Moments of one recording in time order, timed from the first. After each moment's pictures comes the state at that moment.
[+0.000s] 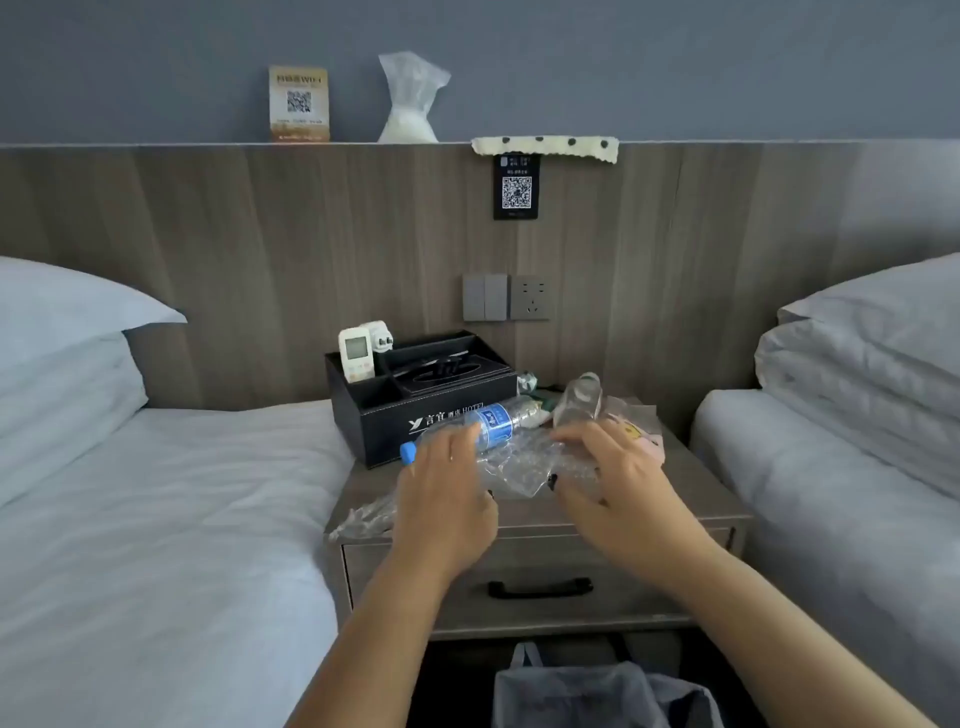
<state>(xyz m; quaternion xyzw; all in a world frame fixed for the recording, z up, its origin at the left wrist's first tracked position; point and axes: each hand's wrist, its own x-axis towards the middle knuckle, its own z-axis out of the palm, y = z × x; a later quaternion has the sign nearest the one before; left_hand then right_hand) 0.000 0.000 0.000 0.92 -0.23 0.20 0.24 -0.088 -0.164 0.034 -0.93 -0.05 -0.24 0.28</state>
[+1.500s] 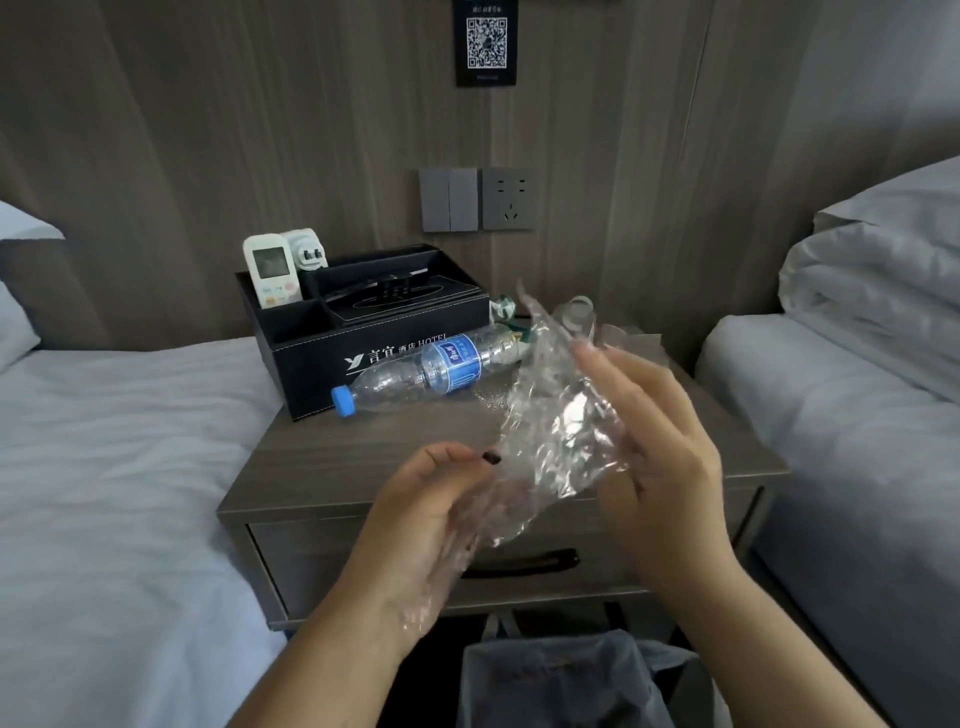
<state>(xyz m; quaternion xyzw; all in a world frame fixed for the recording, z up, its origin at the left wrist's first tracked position) -0.006 -0.038 -0.033 0.54 -0.05 -0.17 0.82 -0.048 -0.203 -0.029 -0.80 -0.14 -0.47 0.33</state>
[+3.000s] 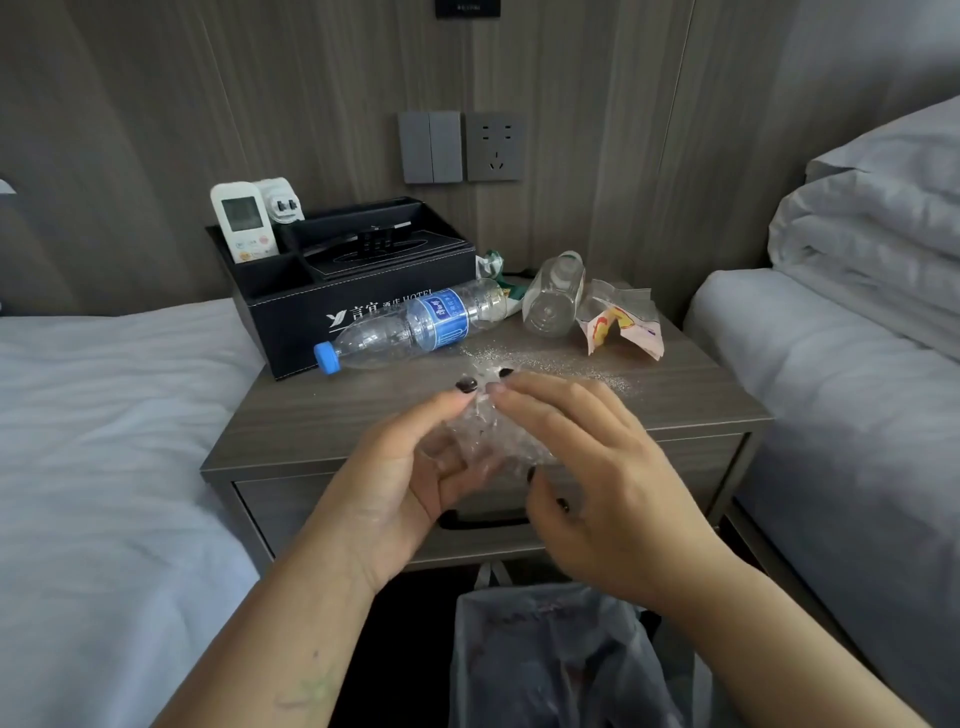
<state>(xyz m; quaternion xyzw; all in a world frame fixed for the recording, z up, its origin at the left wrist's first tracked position) -0.006 -0.029 -0.022 0.48 -0.05 -0.25 0.84 -0.067 -0.187 -0.044 -0.90 -0.19 -0.34 0.21</state>
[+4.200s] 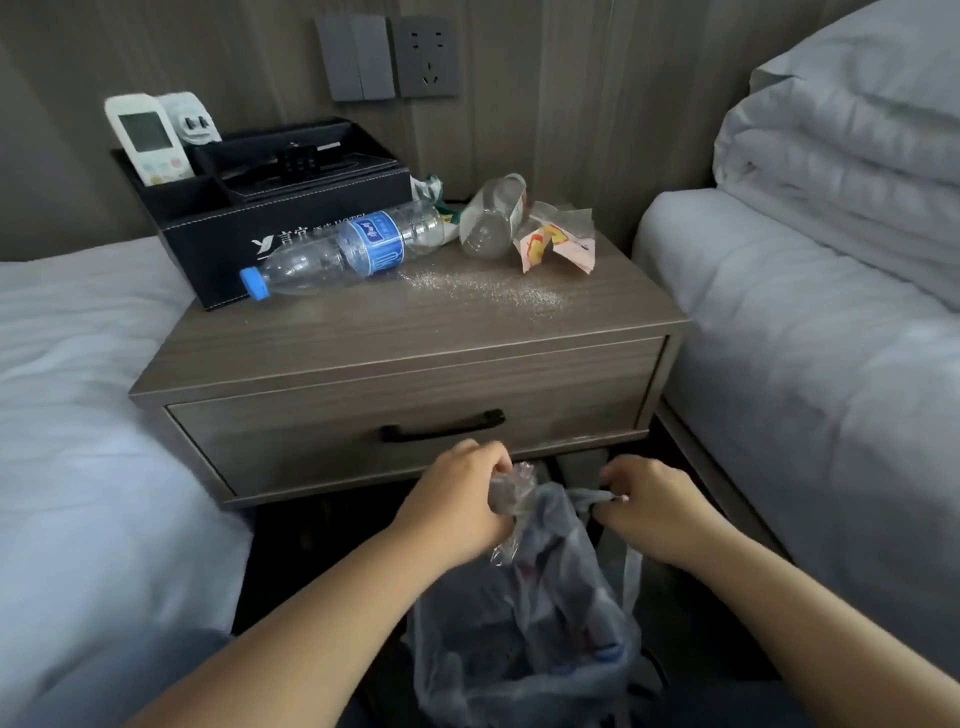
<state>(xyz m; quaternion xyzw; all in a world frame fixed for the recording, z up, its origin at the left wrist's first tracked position) -0.039 -0.083 -0.145 0.91 -0.32 -0.09 0.25 -0.131 -0.266 -0.137 -0.92 0.26 0.07 0.30</state>
